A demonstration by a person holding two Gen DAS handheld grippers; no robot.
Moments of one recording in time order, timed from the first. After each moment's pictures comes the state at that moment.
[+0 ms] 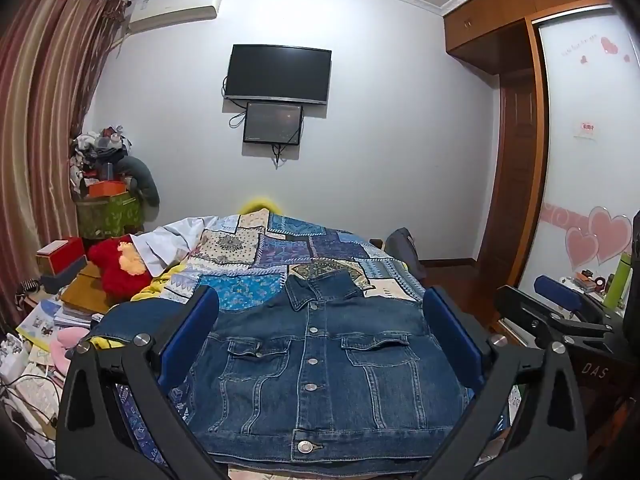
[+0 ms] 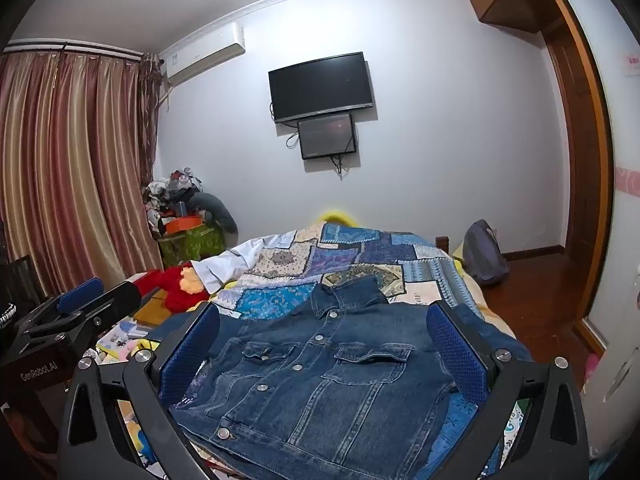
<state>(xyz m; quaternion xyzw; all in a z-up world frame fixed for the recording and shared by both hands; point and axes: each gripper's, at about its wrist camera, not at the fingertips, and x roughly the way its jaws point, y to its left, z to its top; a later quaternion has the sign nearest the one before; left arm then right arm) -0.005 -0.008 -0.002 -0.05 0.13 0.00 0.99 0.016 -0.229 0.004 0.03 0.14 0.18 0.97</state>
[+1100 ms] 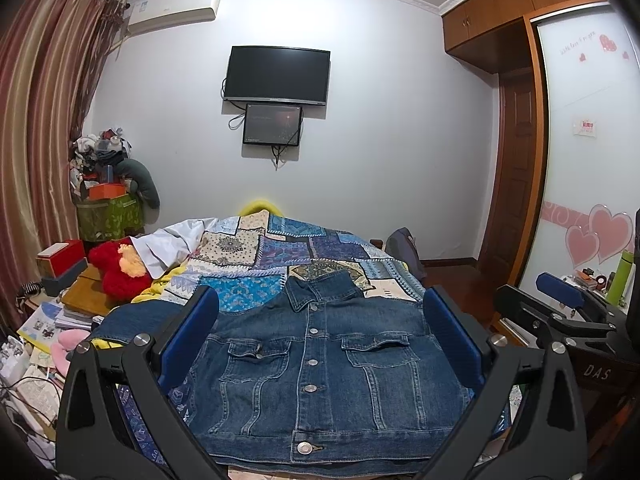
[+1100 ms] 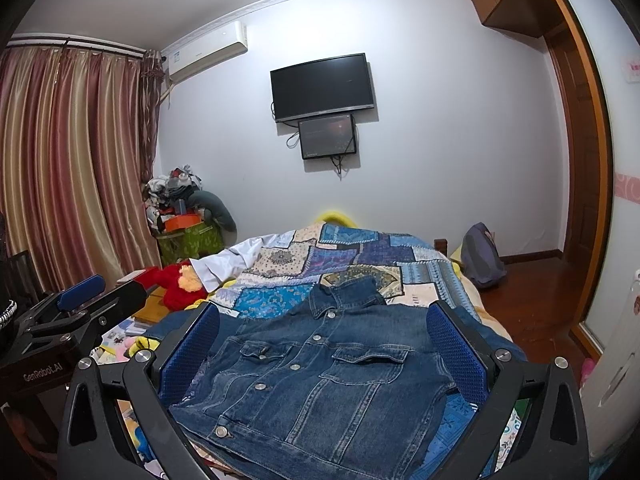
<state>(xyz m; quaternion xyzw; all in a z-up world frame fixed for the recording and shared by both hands) -0.006 -0.008 0.001 -0.04 0.12 0.00 0.99 0.015 -0.230 0.005 0.03 0.14 0.18 0.97</state>
